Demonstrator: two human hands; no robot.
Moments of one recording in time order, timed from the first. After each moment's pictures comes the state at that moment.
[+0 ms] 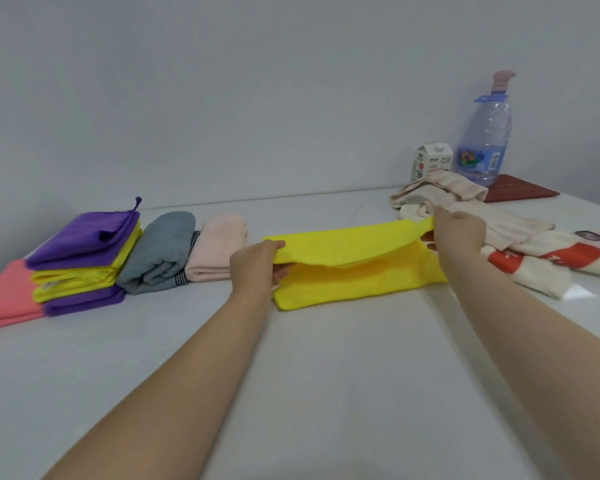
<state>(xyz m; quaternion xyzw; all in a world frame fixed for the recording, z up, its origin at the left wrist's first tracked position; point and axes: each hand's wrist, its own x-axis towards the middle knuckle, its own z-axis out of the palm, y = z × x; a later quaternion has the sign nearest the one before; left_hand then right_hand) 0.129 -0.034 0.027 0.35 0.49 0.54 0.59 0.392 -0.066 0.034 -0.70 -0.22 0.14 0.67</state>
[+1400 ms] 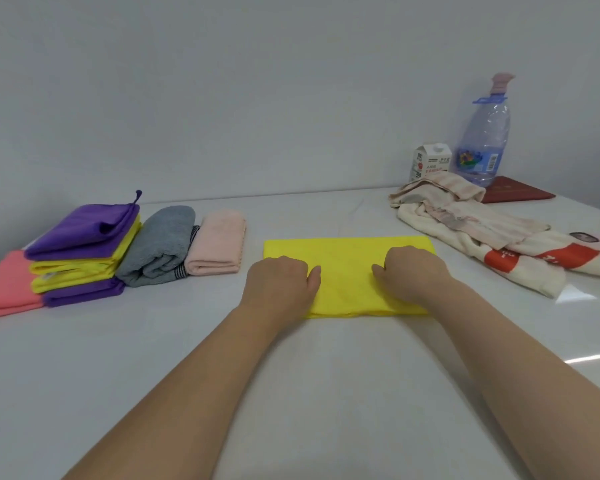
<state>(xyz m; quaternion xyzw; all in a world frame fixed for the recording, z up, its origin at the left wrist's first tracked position) 0.131 -0.066 0.015 0.85 0.49 0.15 -0.12 0.329 -0.104 0.026 -0.81 -0.58 -0.06 0.02</state>
